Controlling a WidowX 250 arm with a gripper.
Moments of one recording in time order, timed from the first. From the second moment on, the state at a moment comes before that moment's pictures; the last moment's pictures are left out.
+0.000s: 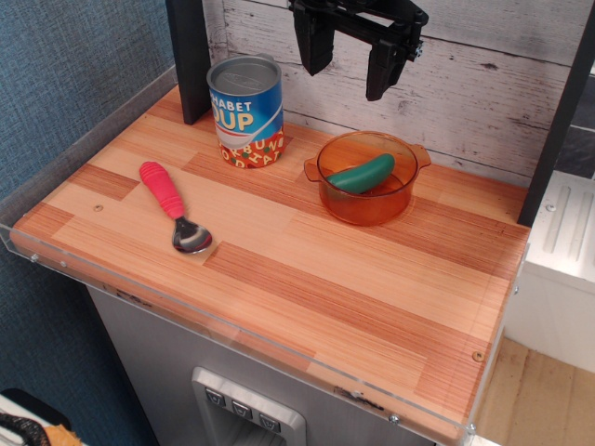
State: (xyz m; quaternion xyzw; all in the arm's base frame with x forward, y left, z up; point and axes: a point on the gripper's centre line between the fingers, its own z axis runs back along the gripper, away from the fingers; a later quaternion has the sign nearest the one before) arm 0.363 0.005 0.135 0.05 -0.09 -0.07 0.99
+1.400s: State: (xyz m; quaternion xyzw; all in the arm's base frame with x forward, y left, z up) arm 0.387 0.143 0.131 0.14 -0.14 0.39 0.90
